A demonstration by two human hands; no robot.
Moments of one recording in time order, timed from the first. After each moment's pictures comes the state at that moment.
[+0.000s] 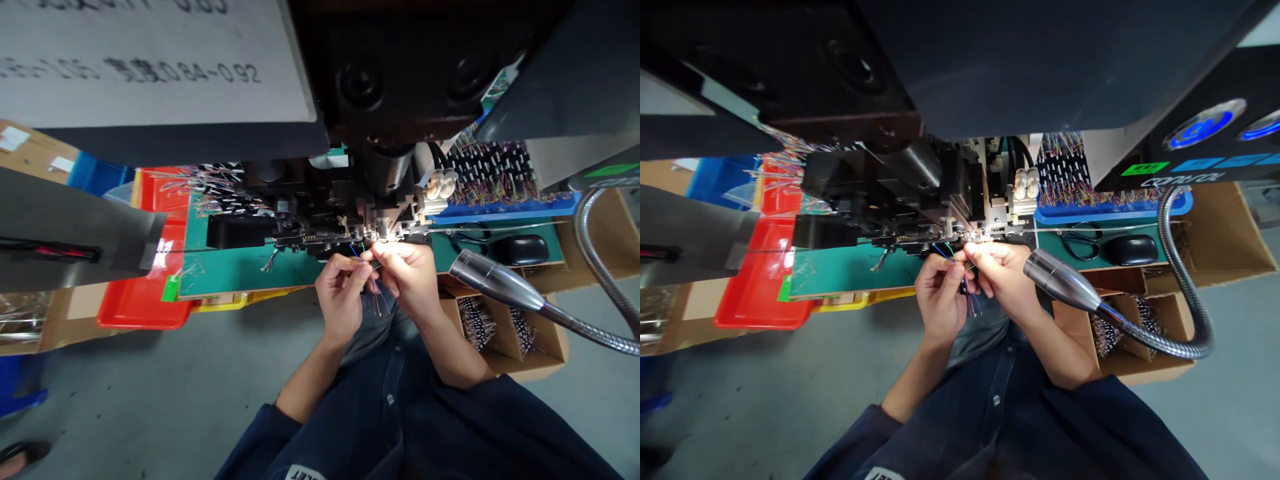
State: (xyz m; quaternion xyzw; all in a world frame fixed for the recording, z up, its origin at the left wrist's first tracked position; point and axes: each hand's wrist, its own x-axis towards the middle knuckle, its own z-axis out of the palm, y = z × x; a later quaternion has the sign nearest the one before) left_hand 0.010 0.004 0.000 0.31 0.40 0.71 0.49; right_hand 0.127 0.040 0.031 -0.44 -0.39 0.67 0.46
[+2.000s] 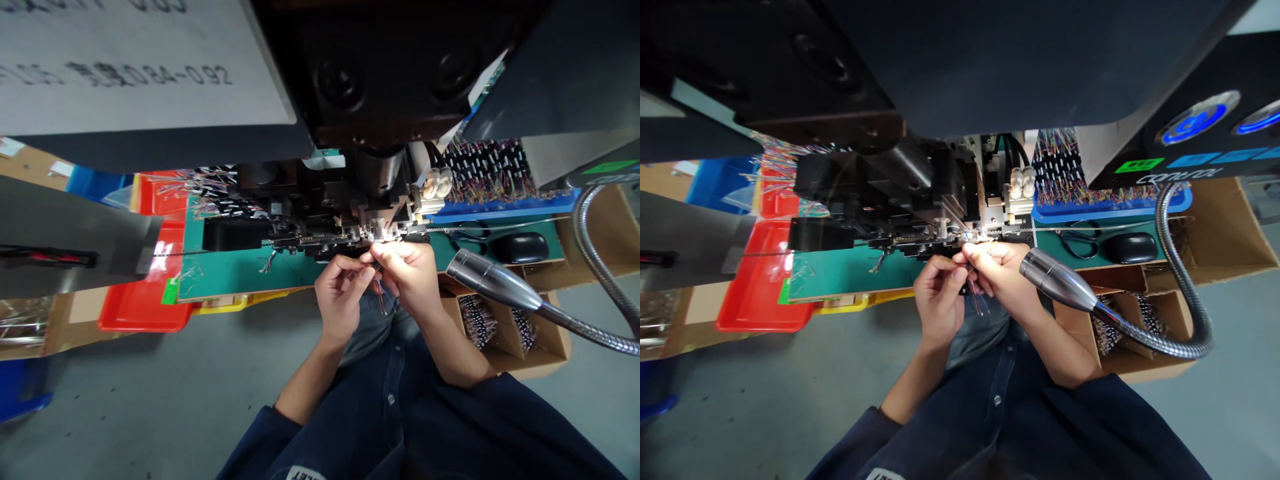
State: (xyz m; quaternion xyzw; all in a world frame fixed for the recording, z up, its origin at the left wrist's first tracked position) left_hand 0.002 -0.002 -0.010 0.34 0.42 0.67 0.51; right_hand 0.131 0.040 0.038 -0.44 -0.40 0.66 0.46
